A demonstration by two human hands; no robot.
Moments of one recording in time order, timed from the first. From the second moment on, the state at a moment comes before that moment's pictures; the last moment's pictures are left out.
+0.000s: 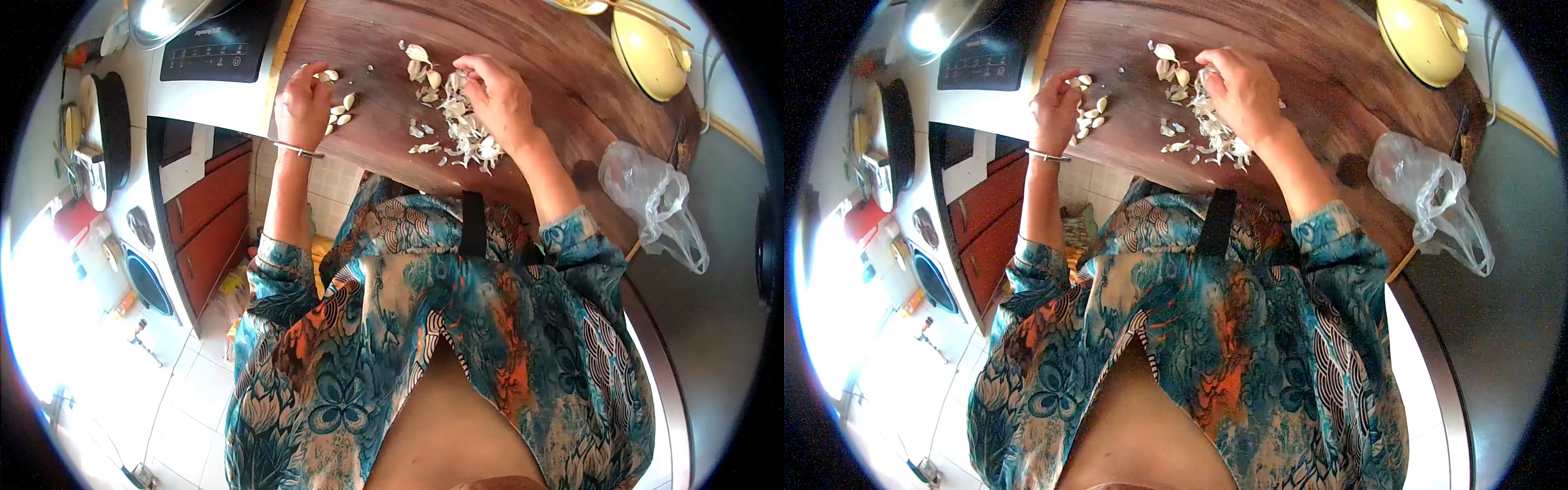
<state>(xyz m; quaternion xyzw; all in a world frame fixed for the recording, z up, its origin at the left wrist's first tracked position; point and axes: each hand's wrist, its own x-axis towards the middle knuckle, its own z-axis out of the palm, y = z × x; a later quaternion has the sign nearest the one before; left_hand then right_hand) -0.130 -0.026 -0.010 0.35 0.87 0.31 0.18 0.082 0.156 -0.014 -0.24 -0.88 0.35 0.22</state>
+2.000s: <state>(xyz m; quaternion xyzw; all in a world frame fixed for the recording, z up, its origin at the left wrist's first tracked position) -0.011 -0.015 0.017 0.49 0.68 0.42 0.34 0.119 0.095 0.007 -0.27 -0.72 0.64 0.08</state>
